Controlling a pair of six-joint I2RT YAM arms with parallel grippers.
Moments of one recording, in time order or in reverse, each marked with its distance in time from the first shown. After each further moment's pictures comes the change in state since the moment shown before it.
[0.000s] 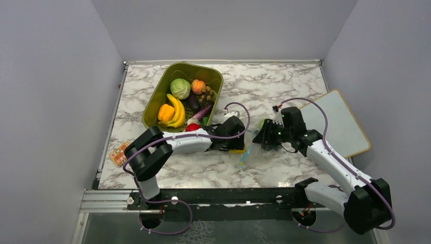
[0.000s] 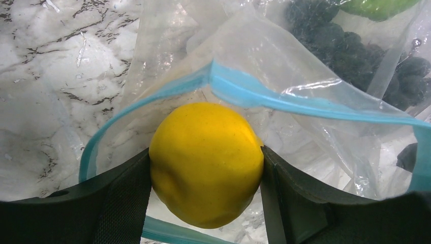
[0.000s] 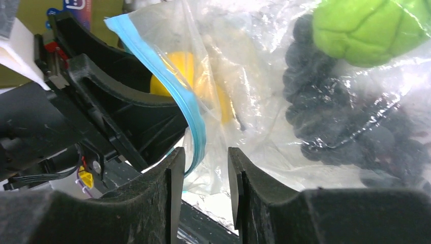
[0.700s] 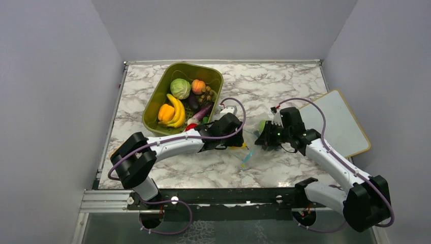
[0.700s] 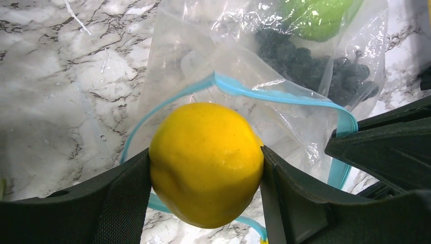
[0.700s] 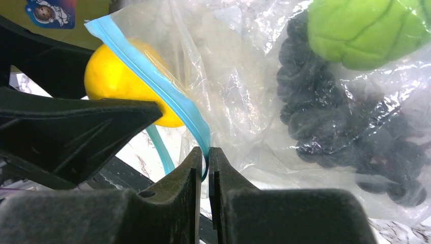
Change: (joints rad) left arm -0.002 -0.132 -0.021 -0.023 -0.033 0.009; right arm 0.000 0.047 0.021 -0.010 -0.022 -0.055
